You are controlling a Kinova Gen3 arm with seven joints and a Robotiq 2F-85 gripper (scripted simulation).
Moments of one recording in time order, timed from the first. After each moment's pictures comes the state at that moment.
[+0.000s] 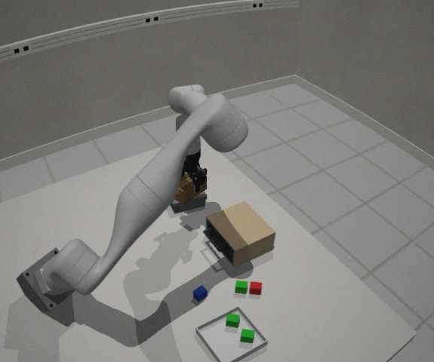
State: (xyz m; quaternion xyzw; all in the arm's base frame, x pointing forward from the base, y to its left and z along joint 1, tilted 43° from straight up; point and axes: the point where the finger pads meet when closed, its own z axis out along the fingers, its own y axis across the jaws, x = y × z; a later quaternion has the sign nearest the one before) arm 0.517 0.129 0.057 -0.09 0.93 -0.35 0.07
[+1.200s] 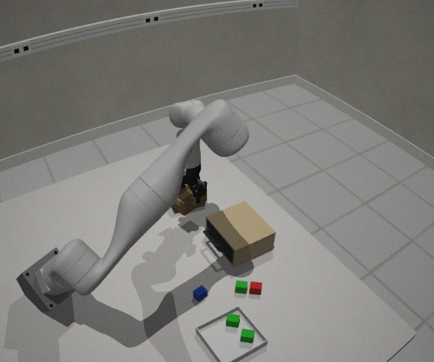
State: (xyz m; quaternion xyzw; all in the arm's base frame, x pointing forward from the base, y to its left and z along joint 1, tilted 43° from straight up) arm 0.528 0.097 0.019 -0.09 0.93 -0.35 0.07
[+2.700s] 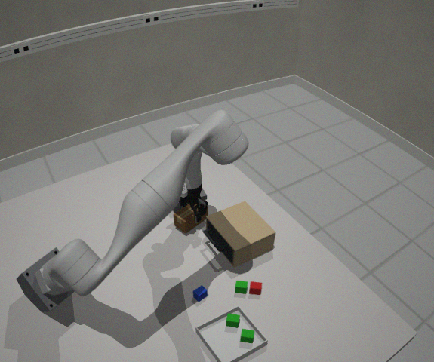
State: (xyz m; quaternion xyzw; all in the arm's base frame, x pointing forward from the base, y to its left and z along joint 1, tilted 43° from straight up) arm 0.545 0.043 -0.039 -0.08 0.93 -0.36 0.07
